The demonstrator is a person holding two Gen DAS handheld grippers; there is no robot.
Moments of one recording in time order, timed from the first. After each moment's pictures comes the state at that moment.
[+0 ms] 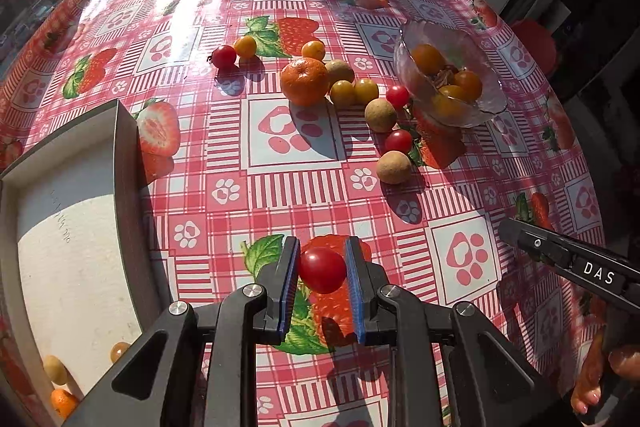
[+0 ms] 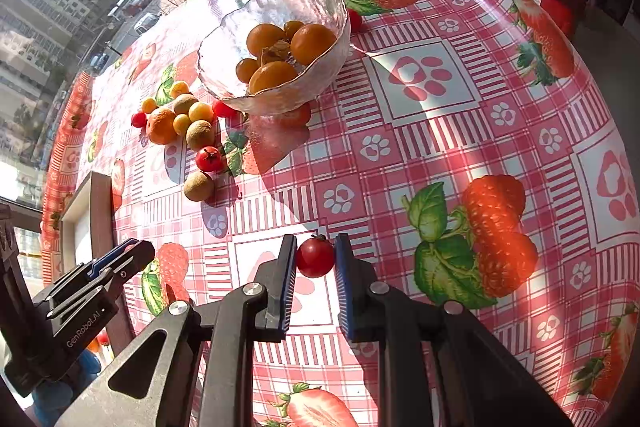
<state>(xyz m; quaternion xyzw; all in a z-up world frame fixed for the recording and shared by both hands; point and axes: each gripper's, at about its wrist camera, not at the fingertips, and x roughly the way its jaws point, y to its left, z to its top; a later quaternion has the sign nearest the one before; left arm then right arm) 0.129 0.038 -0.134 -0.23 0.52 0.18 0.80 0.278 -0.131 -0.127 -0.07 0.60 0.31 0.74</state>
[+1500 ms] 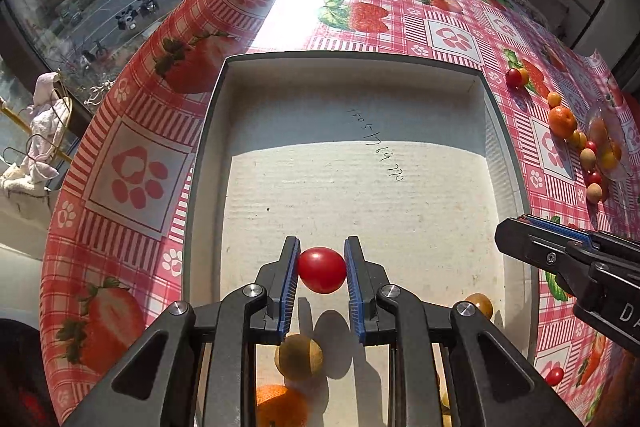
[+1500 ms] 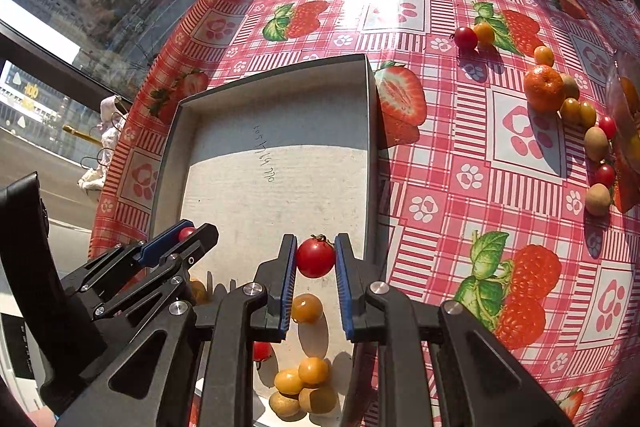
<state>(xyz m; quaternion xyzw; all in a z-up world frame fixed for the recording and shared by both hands) -0.044 0.176 -0.152 -0.27 0.51 0.35 0.74 0.088 0.086 -0.128 -0.18 0.58 0.48 0.63</state>
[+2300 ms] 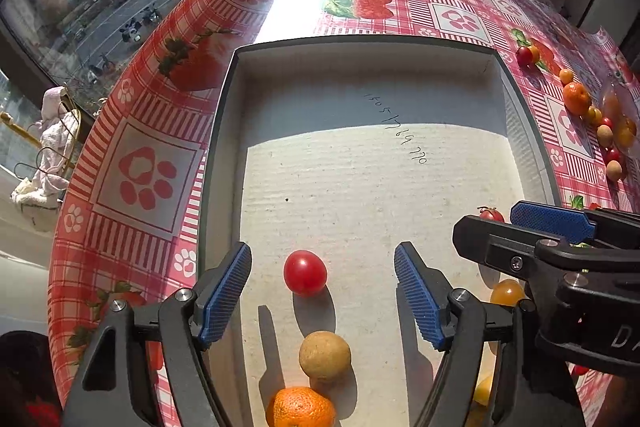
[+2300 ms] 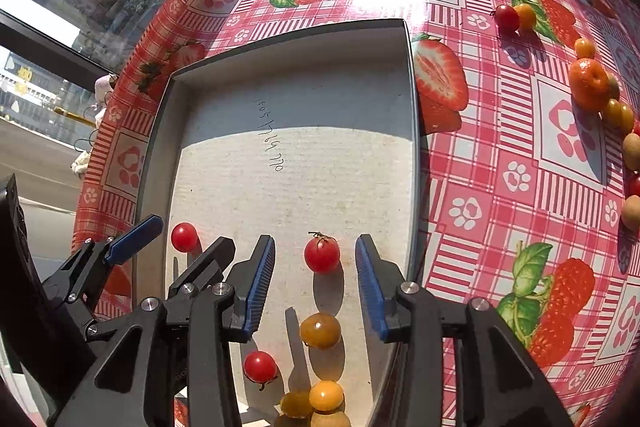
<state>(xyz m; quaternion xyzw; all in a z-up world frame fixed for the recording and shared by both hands) -0.043 0.172 -0.160 -0.23 0.53 0.36 0.73 0.076 0.116 -0.156 -0.21 0.59 0.49 0.61</state>
